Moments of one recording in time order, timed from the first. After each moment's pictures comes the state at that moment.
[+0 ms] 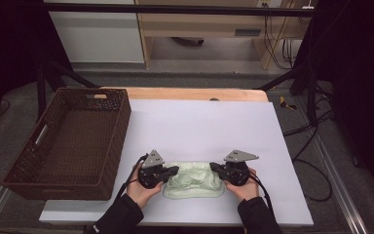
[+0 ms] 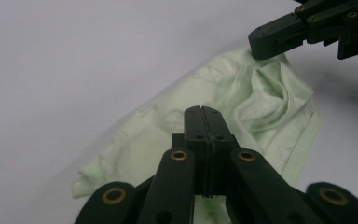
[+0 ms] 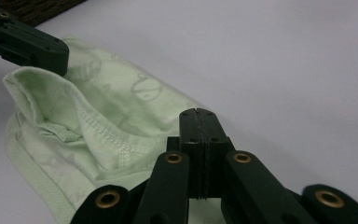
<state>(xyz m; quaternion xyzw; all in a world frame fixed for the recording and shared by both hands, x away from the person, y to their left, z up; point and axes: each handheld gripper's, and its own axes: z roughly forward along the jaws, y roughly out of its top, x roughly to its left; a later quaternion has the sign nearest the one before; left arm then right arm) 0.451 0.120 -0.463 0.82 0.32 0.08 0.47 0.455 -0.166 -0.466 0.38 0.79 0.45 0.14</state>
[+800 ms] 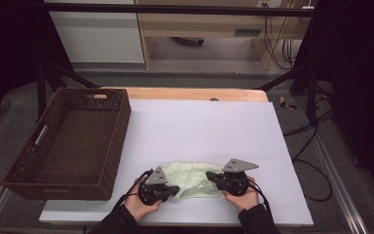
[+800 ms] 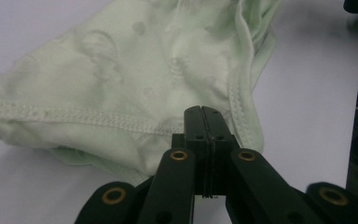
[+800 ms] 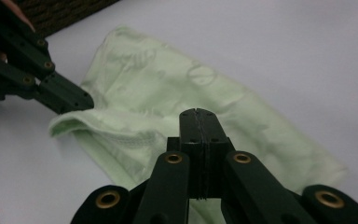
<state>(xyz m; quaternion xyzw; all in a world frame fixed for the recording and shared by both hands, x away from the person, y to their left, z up) 0.417 0.122 -0.480 0.87 0.26 0.05 0.42 0.425 -0.158 -0.467 0.35 0.81 0.46 0.11</state>
